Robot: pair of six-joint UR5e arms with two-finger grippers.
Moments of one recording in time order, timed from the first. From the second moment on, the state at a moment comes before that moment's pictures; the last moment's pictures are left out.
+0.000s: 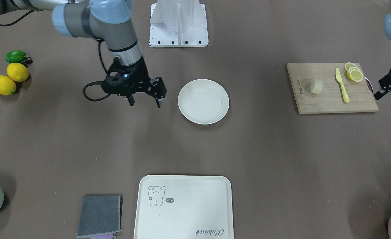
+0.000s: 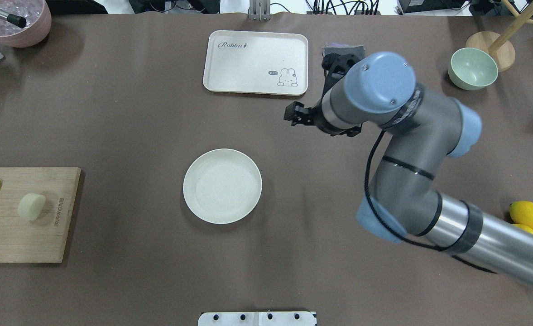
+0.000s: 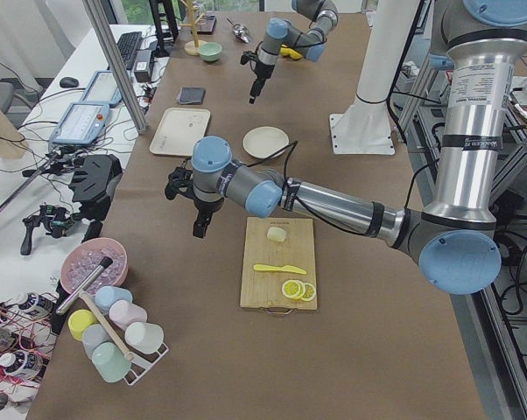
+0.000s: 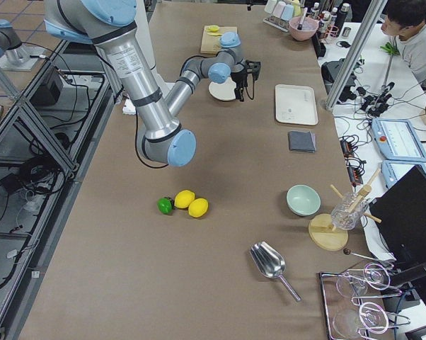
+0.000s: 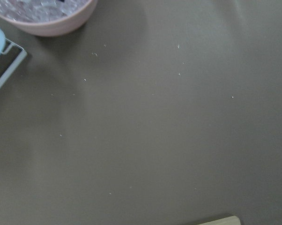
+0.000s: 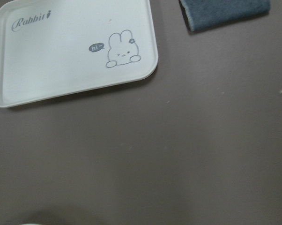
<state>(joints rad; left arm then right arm) -1.29 -1.57 -1.77 -2.00 -2.38 -0.50 0.70 -1.01 1.83 -1.49 1.86 1.32</state>
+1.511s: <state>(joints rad) -0.77 -1.39 -1.76 -2.39 -2.07 -0.88 1.43 -1.57 1.89 -1.50 2.36 0.26</state>
